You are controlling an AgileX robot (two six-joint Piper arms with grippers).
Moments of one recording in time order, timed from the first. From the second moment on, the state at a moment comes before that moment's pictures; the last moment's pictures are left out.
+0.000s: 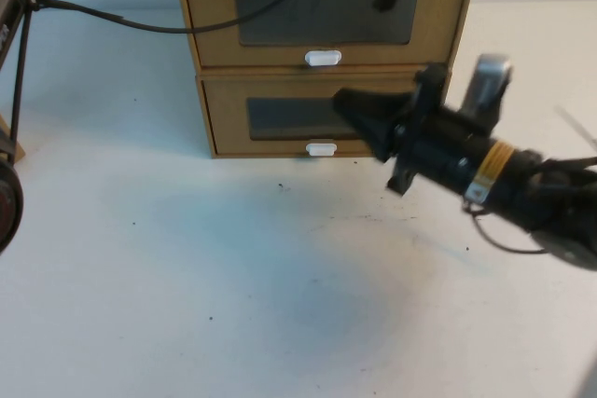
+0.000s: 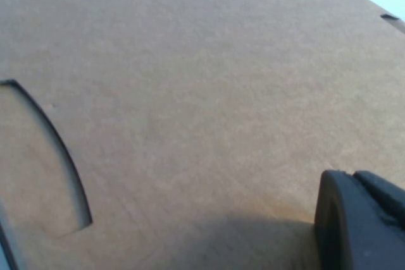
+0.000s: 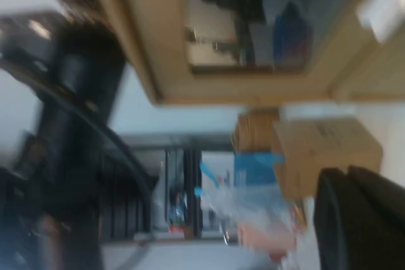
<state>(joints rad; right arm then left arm) 0.40 1.85 -0.90 -0.67 -1.10 2.00 -0.27 2.24 -2.42 -0.71 0.74 0.61</state>
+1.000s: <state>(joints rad) 0.49 1.95 -1.16 -0.47 -0.75 1.74 -0.27 2.24 -2.42 -0.71 0.75 0.61</state>
